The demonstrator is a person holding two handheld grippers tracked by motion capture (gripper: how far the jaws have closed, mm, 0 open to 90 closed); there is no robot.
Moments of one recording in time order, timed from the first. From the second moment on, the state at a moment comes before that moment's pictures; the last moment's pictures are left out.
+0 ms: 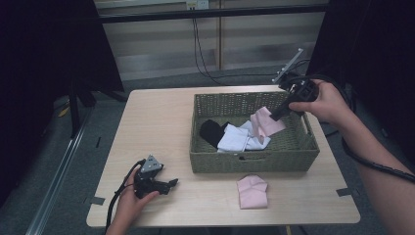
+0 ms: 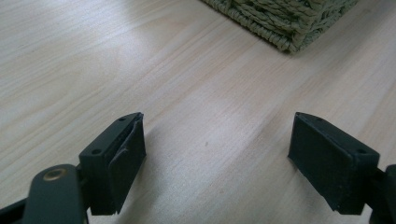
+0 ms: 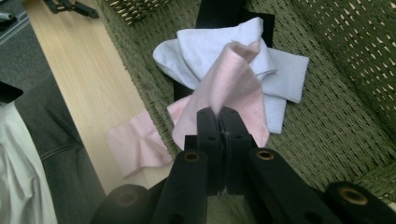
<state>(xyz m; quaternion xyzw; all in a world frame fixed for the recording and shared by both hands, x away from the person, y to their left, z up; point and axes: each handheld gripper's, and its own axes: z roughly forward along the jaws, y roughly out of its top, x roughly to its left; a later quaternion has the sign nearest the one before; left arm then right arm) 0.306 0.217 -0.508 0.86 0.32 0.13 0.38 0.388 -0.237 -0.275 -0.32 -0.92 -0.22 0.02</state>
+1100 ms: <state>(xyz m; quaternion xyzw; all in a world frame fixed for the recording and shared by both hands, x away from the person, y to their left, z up) 0.306 0.217 -0.508 0.86 0.32 0.13 0.38 0.333 -0.243 -0.226 -0.25 -0.94 -0.24 0.03</state>
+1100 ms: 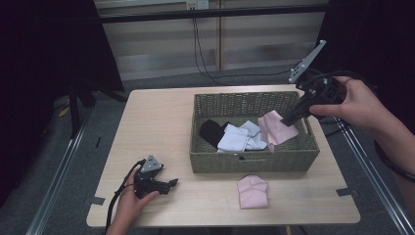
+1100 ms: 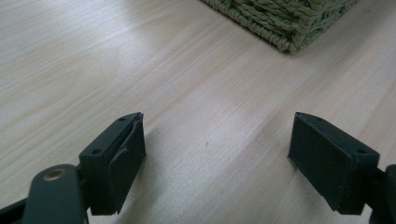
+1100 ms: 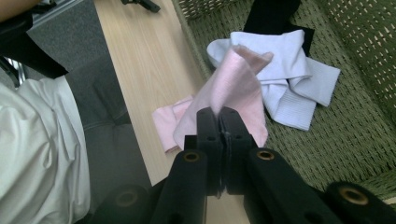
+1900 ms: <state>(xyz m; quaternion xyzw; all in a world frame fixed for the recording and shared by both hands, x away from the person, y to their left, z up) 0.305 0.217 -0.508 0.86 0.32 0.13 0.38 0.301 -0.228 -0.246 -0.20 -0.94 -0.26 0.06</state>
